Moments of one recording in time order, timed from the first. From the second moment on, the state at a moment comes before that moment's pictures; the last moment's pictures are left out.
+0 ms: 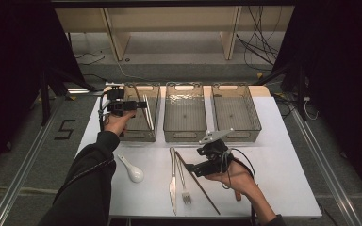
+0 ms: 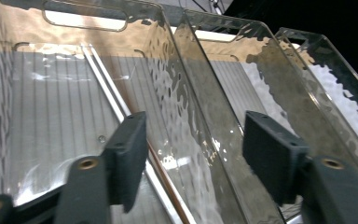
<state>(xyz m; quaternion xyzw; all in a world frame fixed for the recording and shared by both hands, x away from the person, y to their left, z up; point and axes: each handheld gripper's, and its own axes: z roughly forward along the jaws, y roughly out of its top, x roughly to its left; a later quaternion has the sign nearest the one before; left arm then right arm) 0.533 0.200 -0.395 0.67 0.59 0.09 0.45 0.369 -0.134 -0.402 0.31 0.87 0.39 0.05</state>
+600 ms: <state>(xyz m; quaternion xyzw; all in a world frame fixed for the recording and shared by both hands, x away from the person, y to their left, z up) 0.476 0.211 -0.373 0.66 0.53 0.10 0.53 0.371 -0.135 -0.407 0.34 0.89 0.31 0.05</state>
